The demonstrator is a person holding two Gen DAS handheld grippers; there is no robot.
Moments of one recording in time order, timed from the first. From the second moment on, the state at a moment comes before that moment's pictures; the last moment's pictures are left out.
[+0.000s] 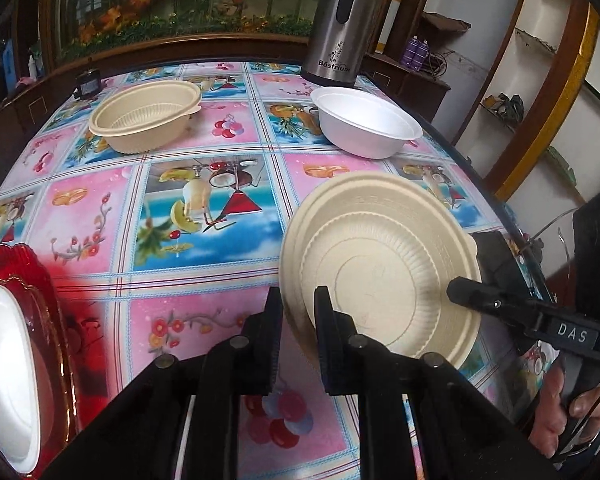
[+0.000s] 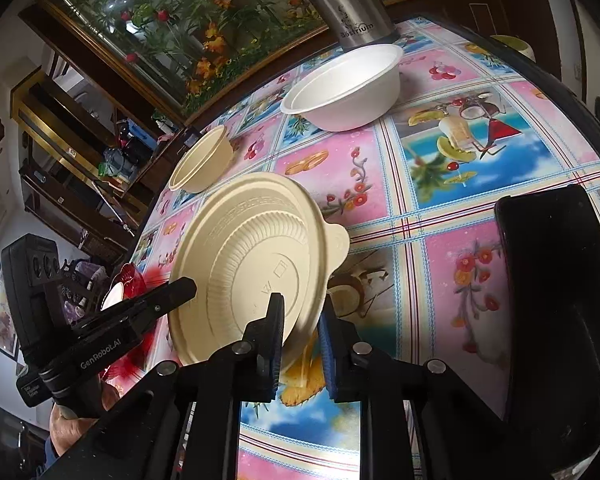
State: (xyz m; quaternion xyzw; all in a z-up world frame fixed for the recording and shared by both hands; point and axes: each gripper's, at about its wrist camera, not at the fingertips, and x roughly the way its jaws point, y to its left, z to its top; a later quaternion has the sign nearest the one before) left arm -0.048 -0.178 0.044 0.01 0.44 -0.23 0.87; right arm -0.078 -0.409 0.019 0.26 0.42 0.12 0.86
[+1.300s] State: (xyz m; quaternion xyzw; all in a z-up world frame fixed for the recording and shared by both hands) left arm -0.091 -0.103 0.081 -0.03 0.39 -0.21 0.90; right arm -0.081 -0.345 0.067 0.20 0.41 0.16 0.88
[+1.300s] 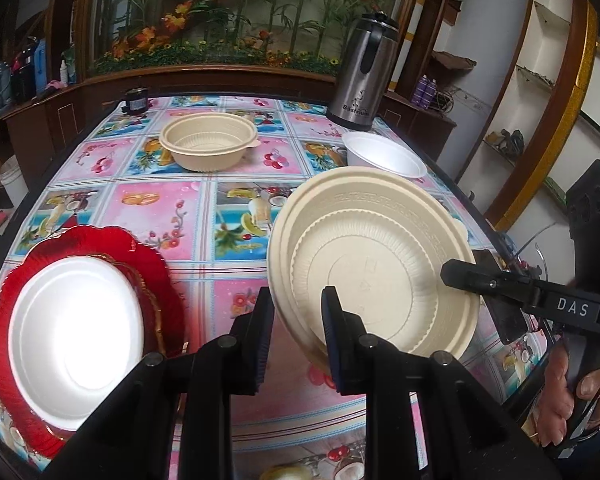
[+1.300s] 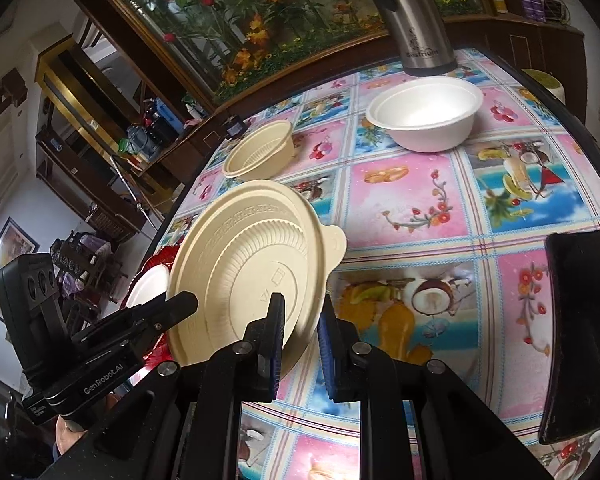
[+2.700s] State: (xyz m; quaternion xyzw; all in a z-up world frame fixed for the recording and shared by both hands) left arm -0.108 0.093 0.081 -0.14 0.37 -0.05 0.92; right arm -0.018 -0.136 0.056 0.14 0.48 0.31 0.81
